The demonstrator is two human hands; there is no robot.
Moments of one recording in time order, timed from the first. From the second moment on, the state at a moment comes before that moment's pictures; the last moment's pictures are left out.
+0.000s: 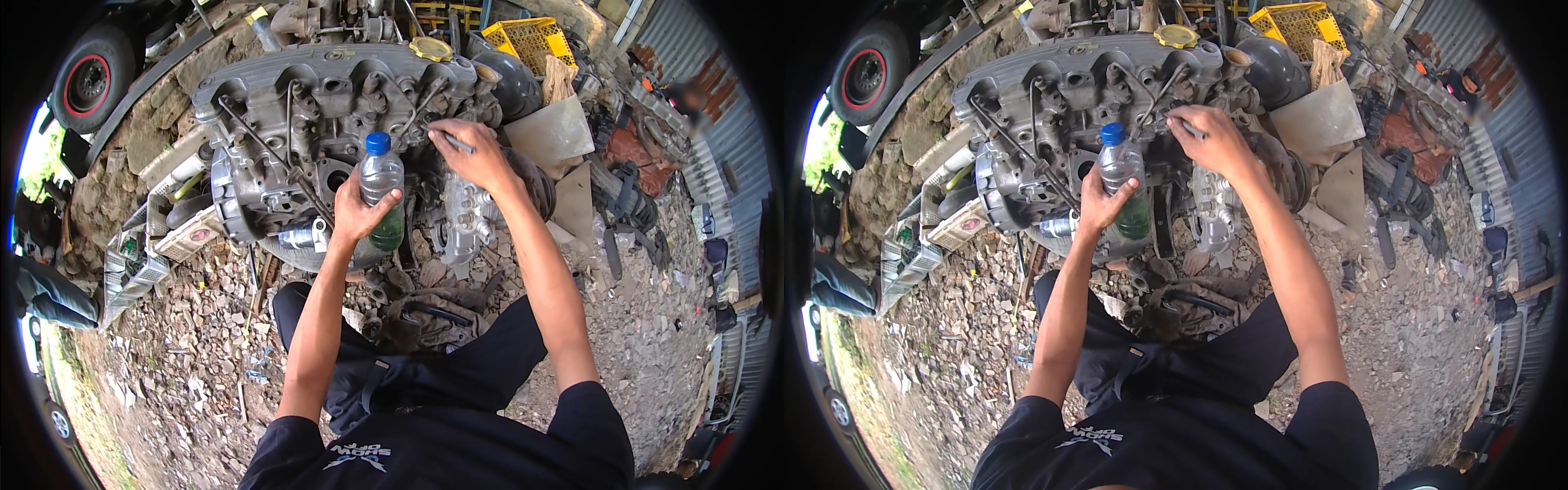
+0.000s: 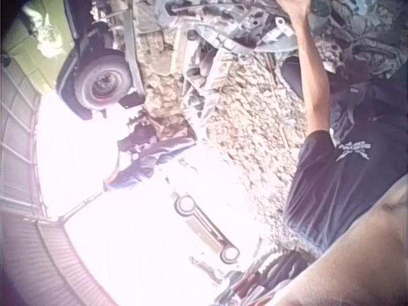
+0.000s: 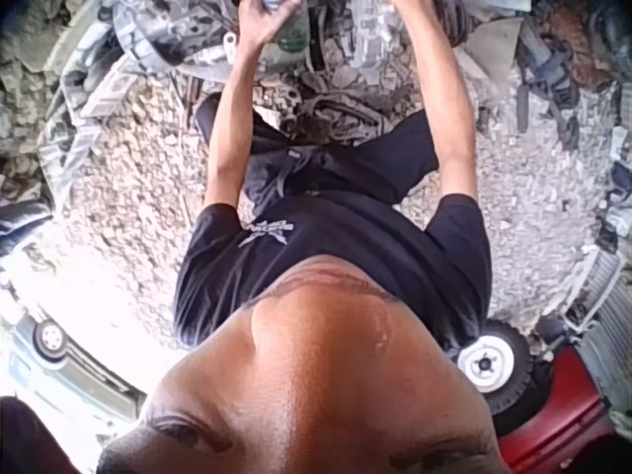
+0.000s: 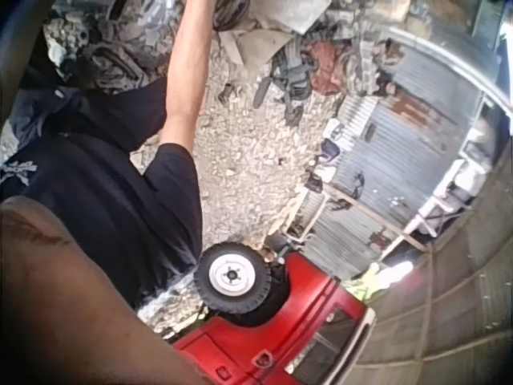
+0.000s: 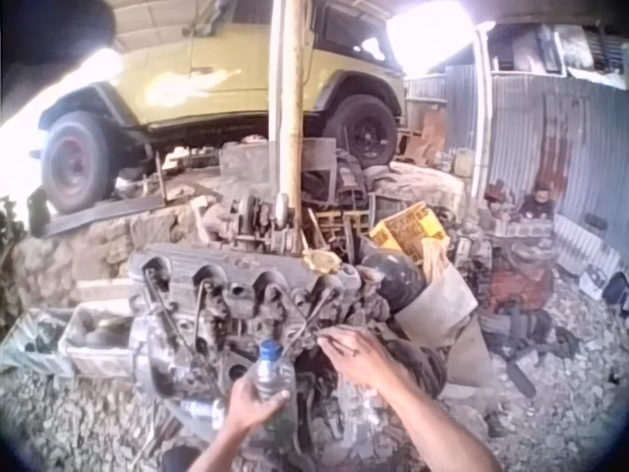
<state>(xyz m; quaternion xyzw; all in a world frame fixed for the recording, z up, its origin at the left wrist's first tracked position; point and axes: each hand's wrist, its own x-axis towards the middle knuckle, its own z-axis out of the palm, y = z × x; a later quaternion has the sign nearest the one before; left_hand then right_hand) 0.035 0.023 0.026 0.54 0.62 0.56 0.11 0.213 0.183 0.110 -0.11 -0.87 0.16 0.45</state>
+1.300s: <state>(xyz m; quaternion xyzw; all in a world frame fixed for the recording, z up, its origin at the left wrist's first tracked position) 0.032 0.021 0.028 0.54 0.59 0.58 0.16 0.192 0.191 0.112 -0.24 -0.85 0.17 0.43</state>
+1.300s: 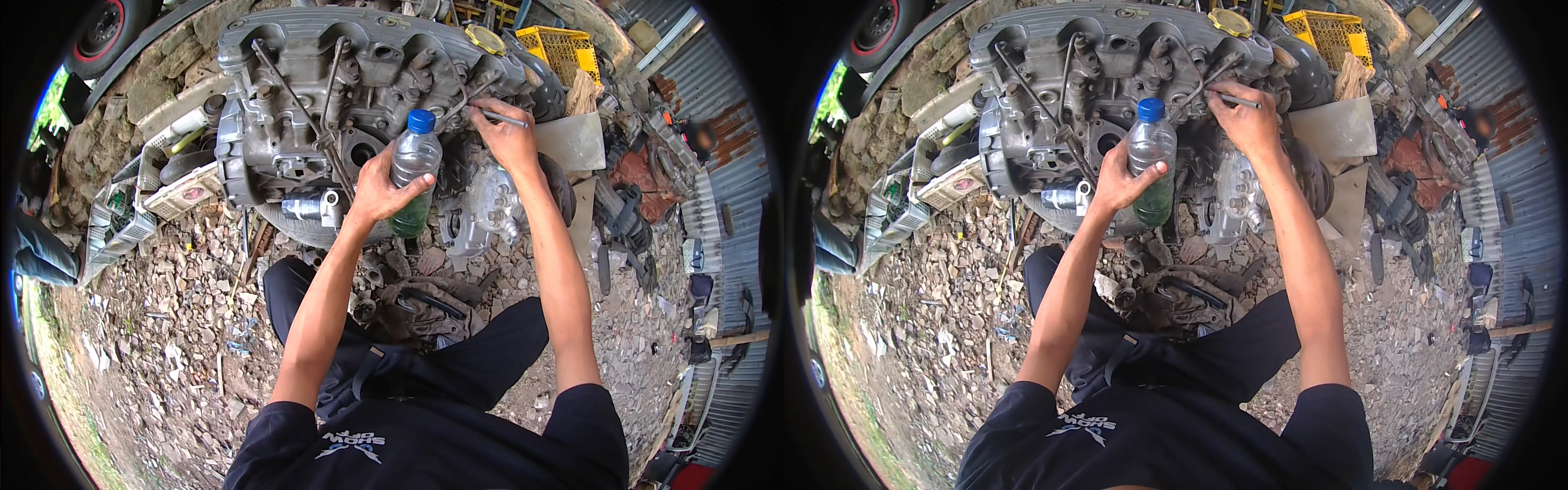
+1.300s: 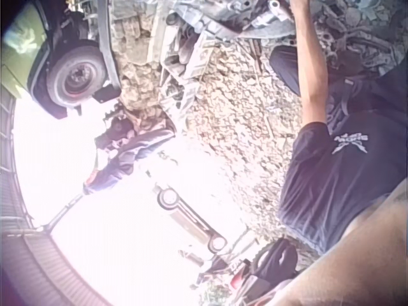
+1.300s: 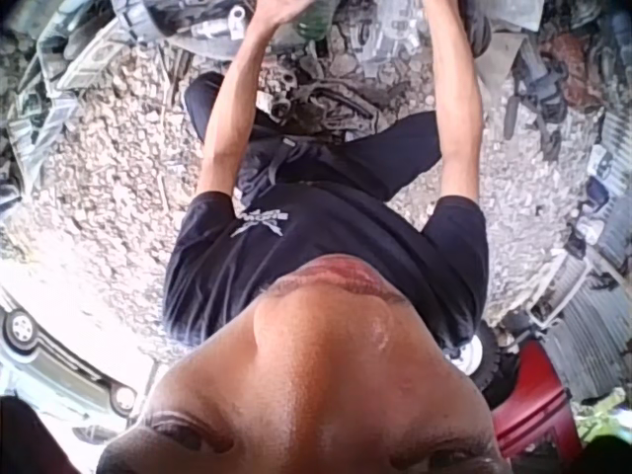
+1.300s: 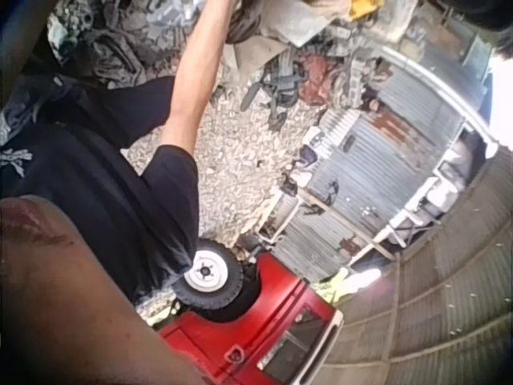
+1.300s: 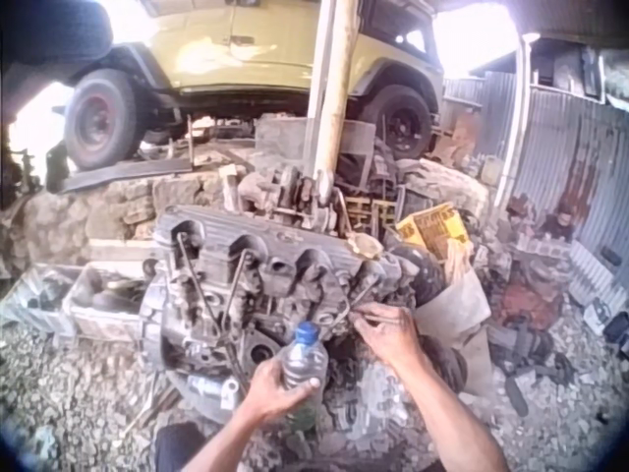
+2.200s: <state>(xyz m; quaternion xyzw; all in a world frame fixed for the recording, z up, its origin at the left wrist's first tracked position) 0.039 0.021 0.027 0.52 0.63 0.57 0.11 0.190 0.202 0.102 -0.27 -0.84 0.20 0.43</state>
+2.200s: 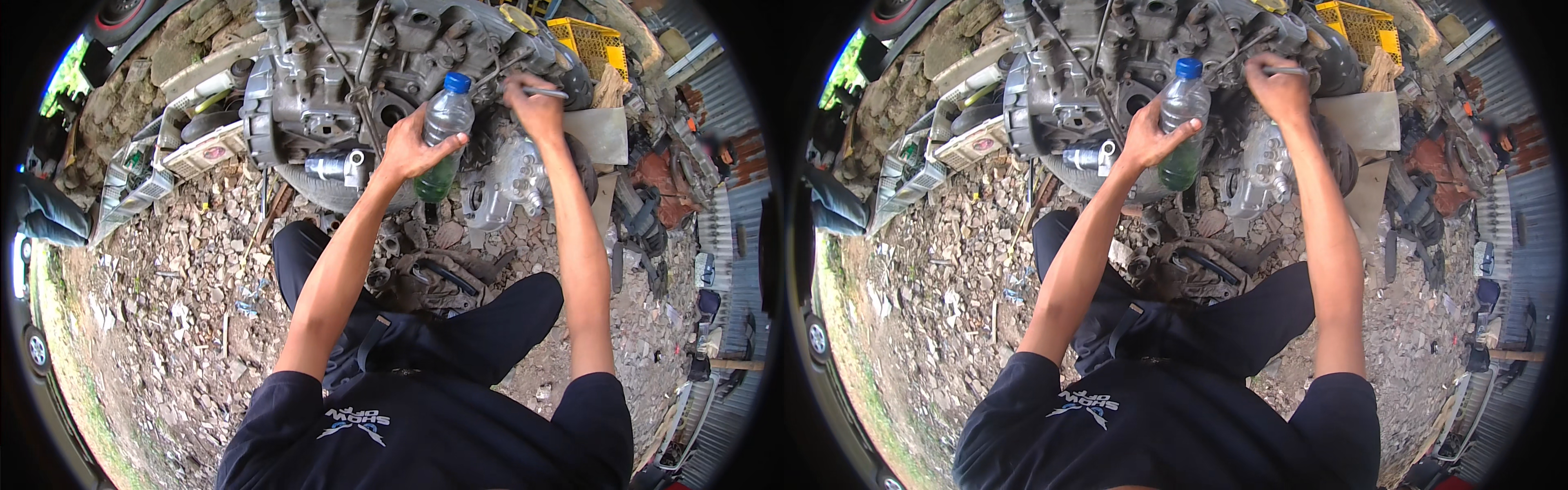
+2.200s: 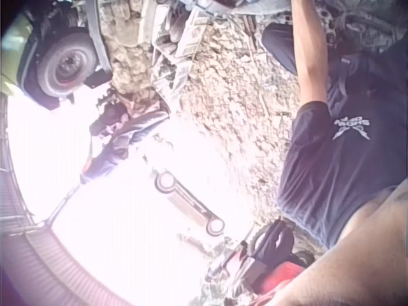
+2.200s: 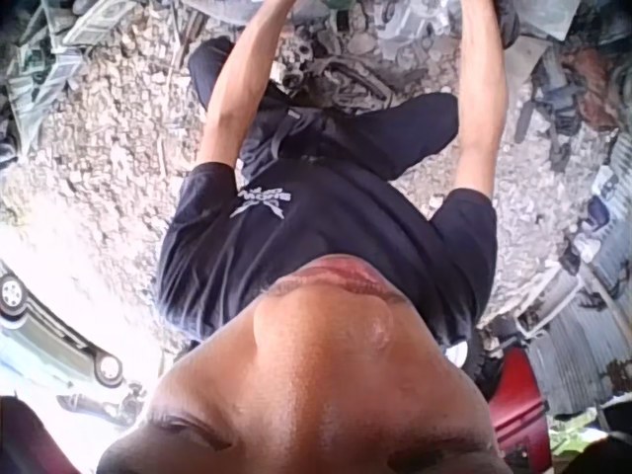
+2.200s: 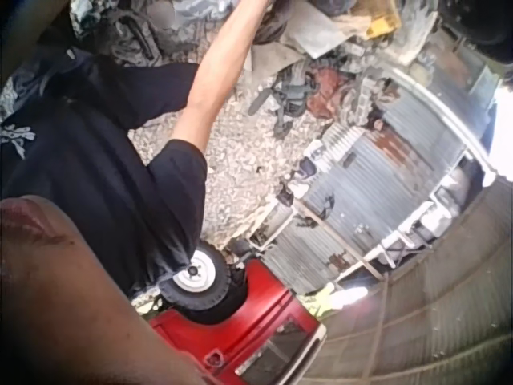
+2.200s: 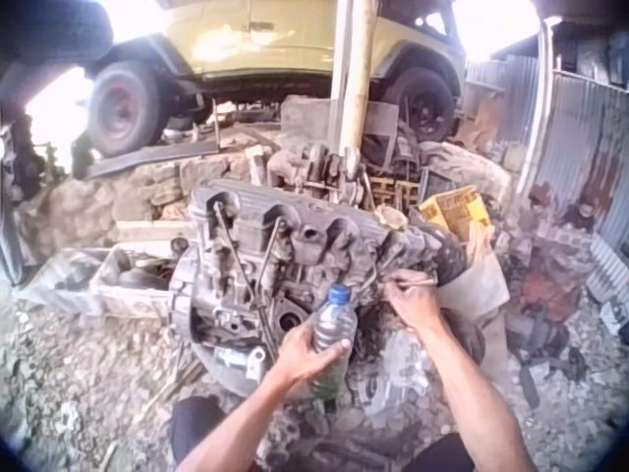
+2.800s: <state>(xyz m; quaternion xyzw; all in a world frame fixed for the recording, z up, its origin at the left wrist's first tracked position) 0.048 0.022 0.032 0.50 0.66 0.55 0.11 0.191 0.222 0.088 -0.25 -0.82 0.28 0.42</state>
